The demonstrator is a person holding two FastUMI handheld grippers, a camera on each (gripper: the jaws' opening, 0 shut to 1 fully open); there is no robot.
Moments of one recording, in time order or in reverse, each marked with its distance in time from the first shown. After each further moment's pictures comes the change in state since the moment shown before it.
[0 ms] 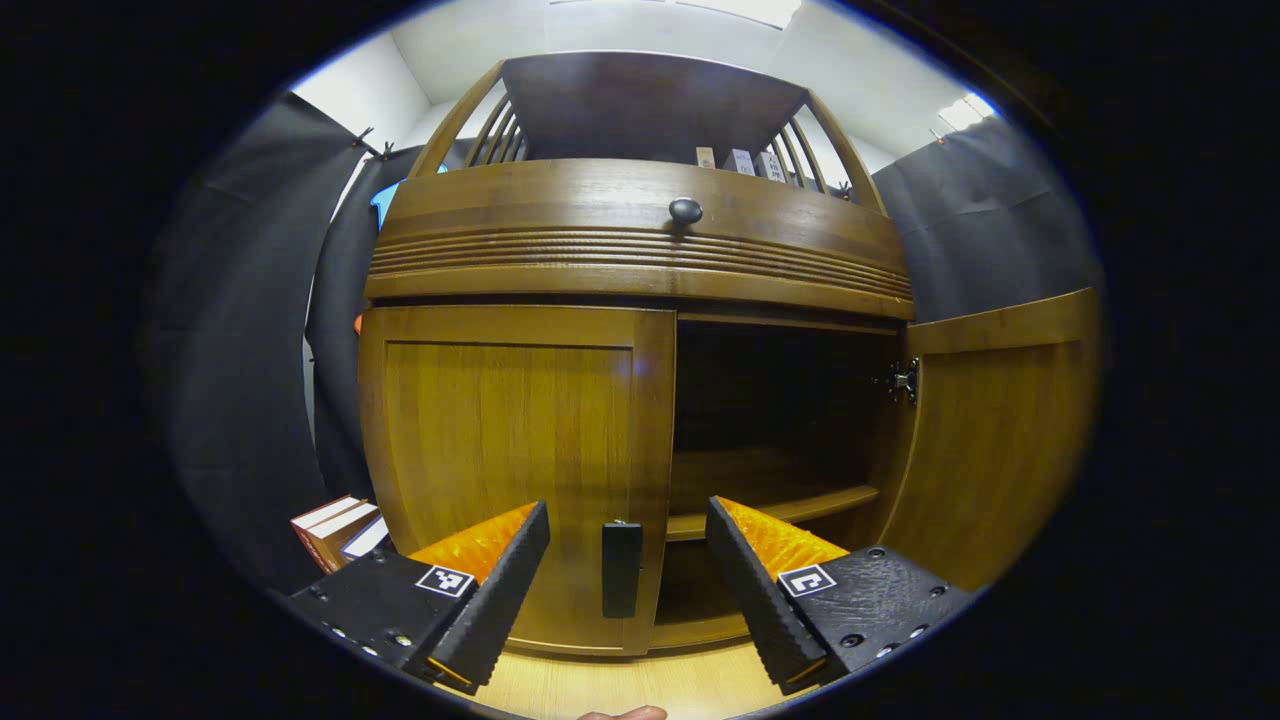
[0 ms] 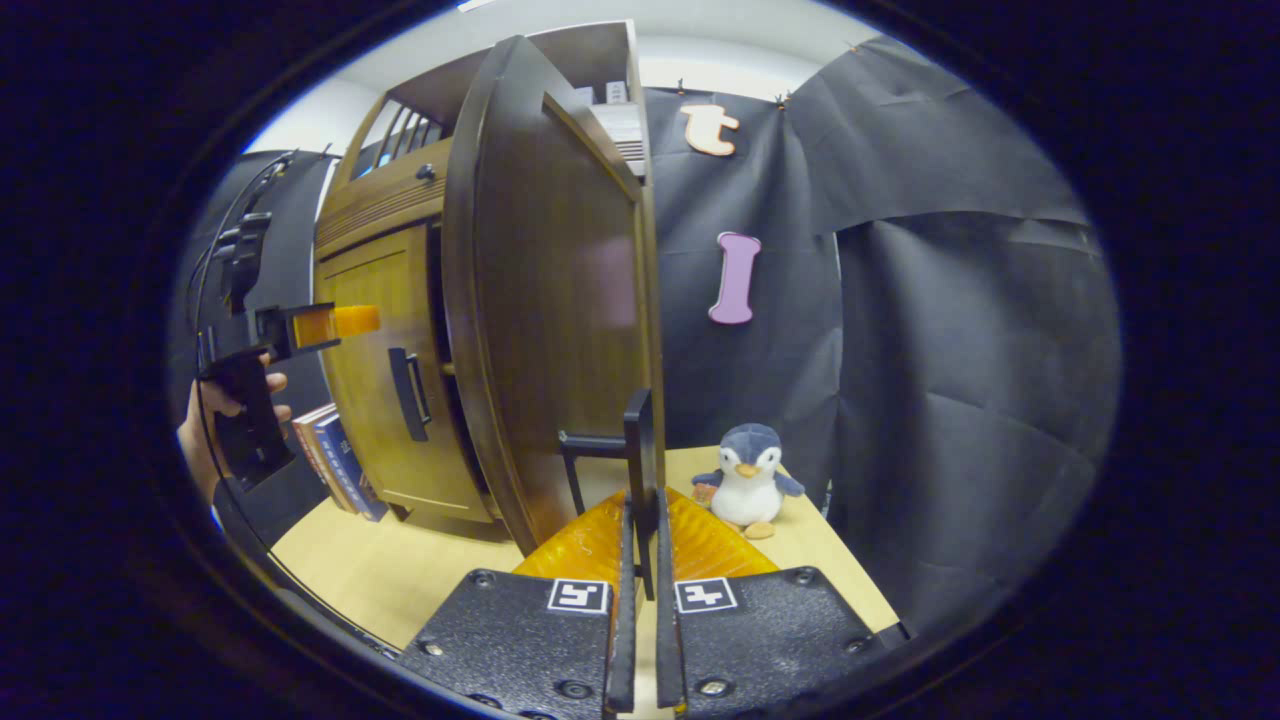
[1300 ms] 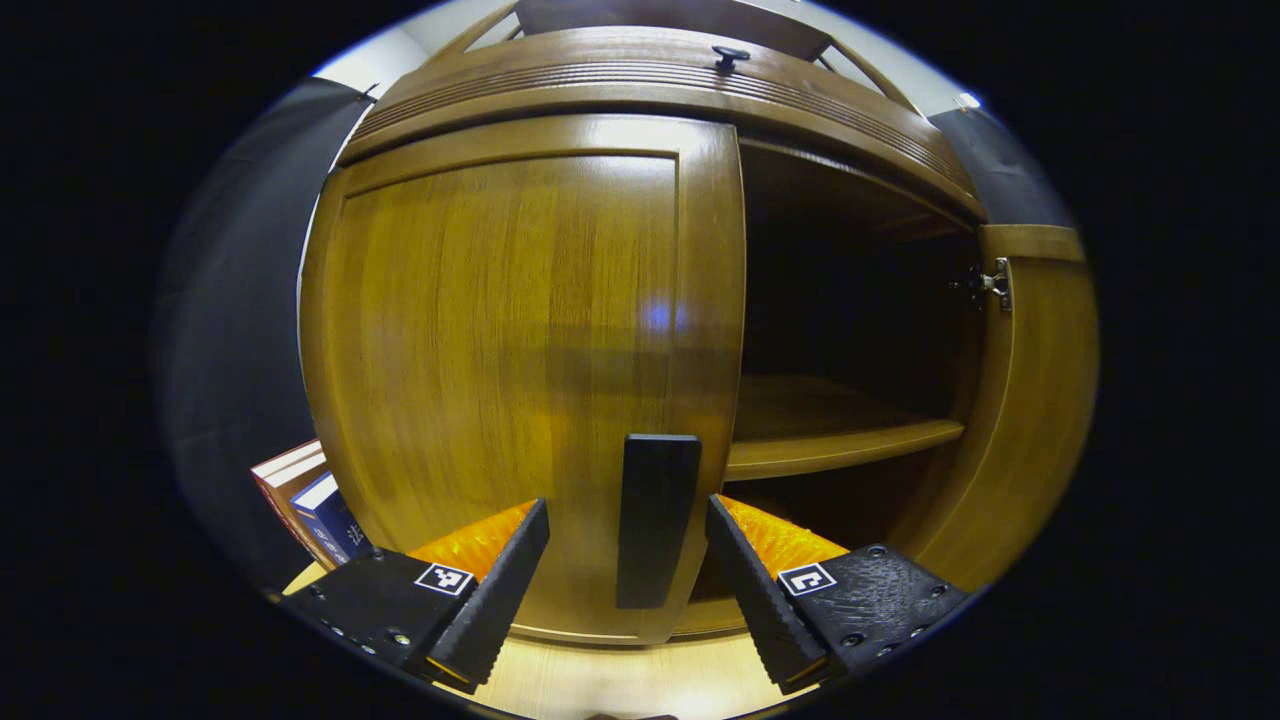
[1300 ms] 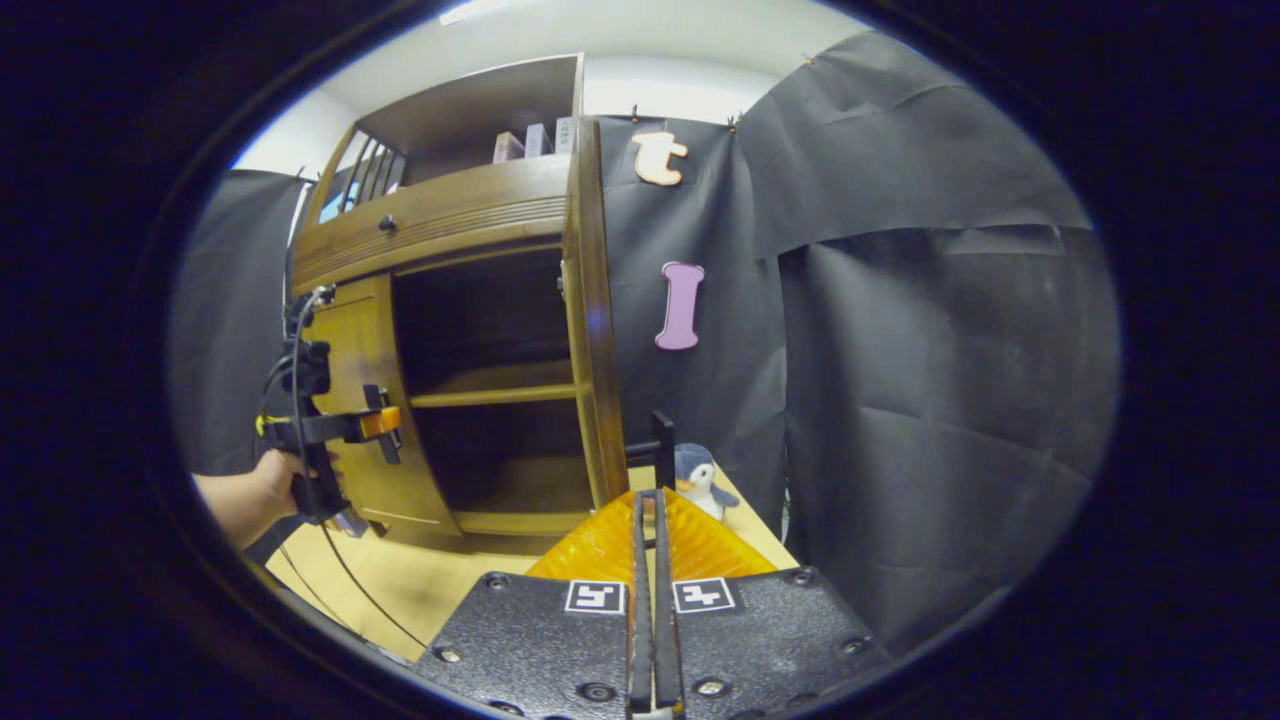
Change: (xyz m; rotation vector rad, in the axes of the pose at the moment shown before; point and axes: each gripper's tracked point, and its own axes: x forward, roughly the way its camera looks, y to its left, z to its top) left arm 0.077 0.020 -0.099 -0.015 0.166 0.057; right arm -0.062 -0.043 0.036 0.023 -0.091 -0.074
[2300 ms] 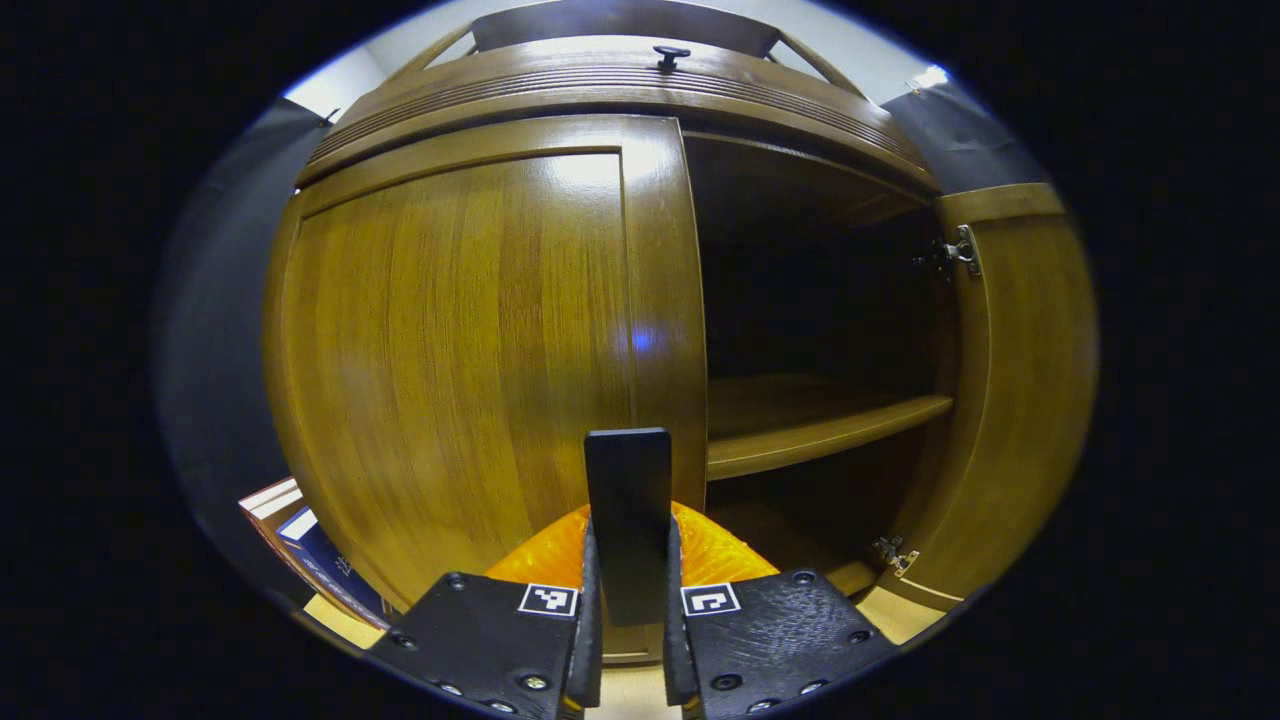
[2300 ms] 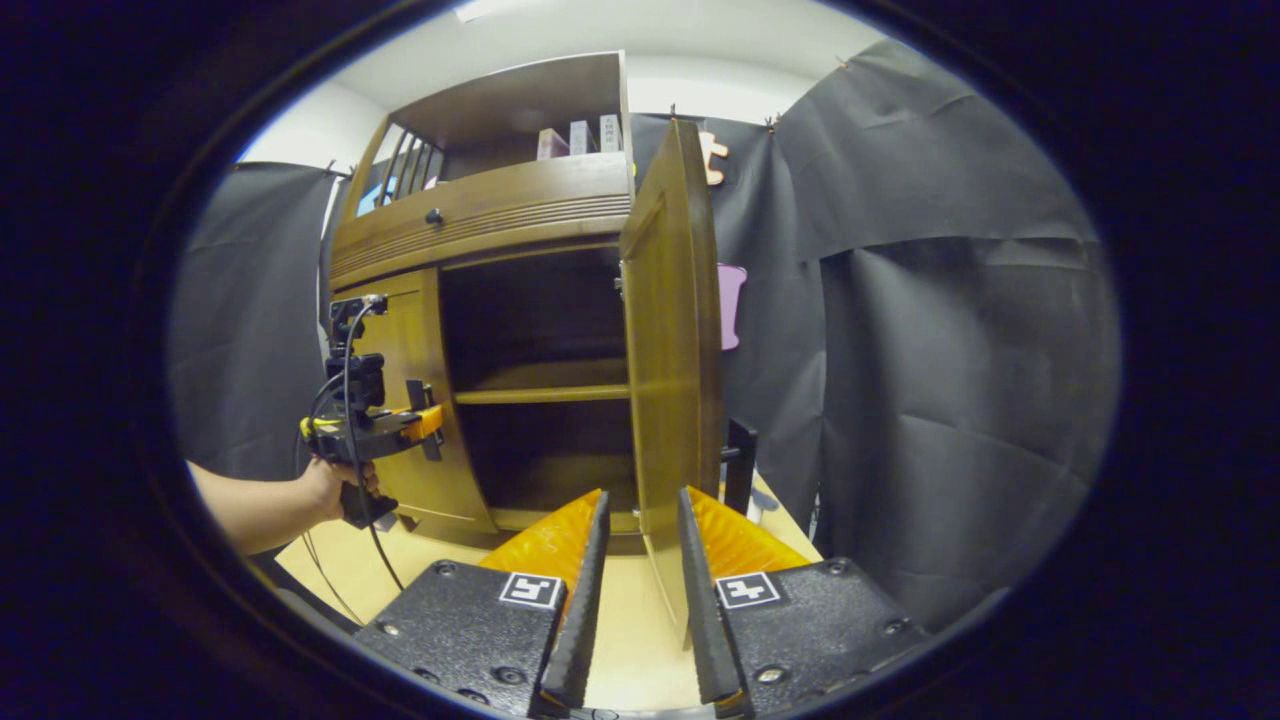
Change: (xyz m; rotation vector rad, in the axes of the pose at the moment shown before) left arm 0.005 -0.013 -0.002 0.094 -0.072 -0.074; right arm 0.000 0.044 -0.006 -0.048 0.027 0.106
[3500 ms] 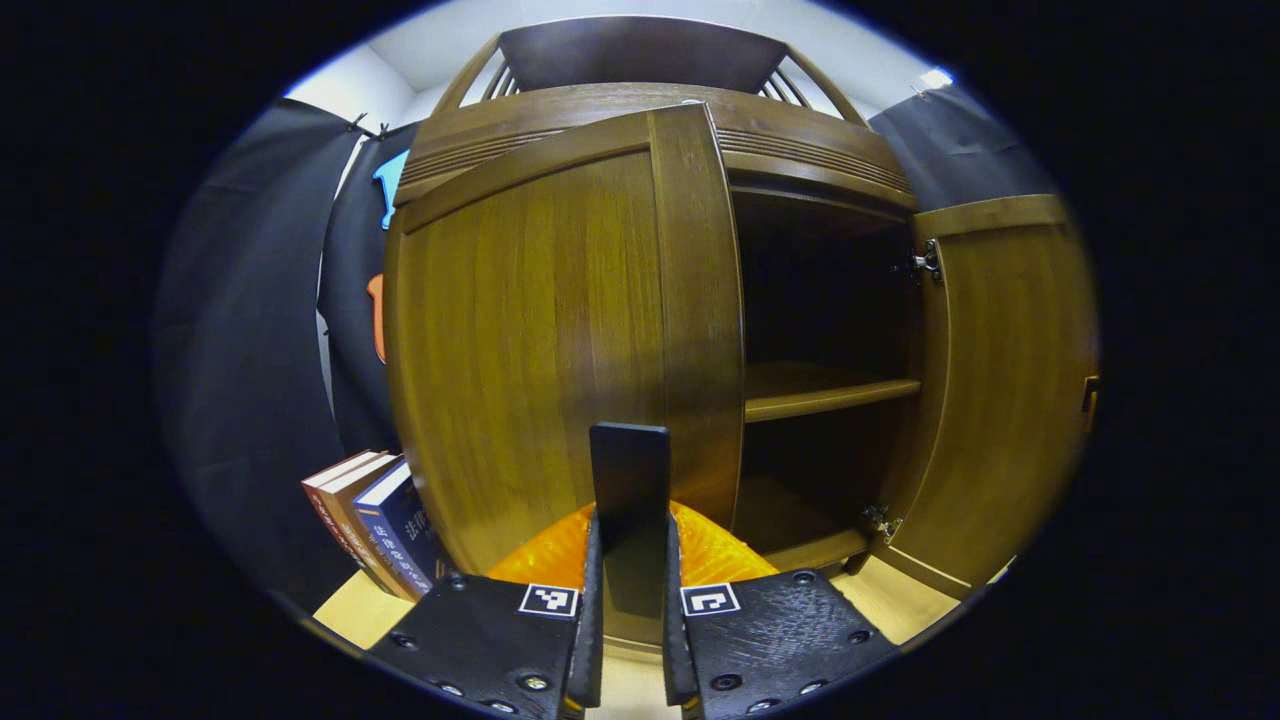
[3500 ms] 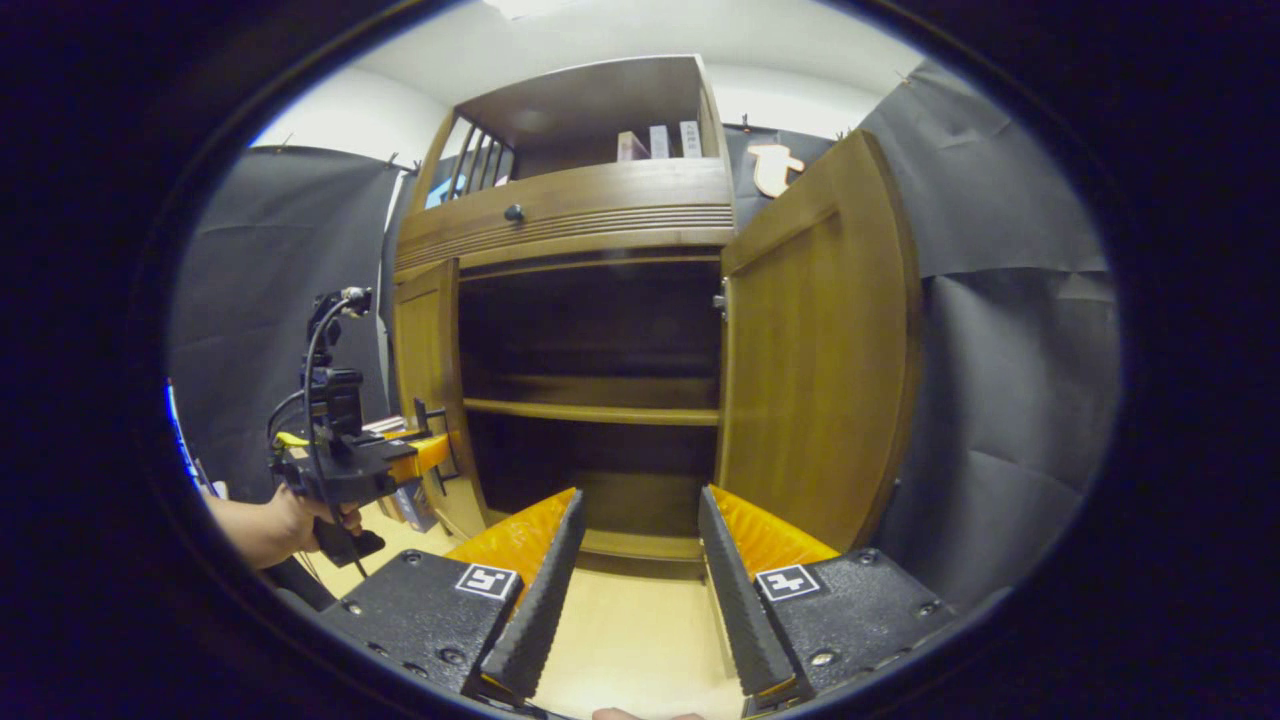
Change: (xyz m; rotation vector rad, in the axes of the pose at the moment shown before) left arm -0.104 0.024 -0.010 -0.002 0.027 0.073; right arm 0.034 0.068 0.021 -0.086 -0.036 0.190
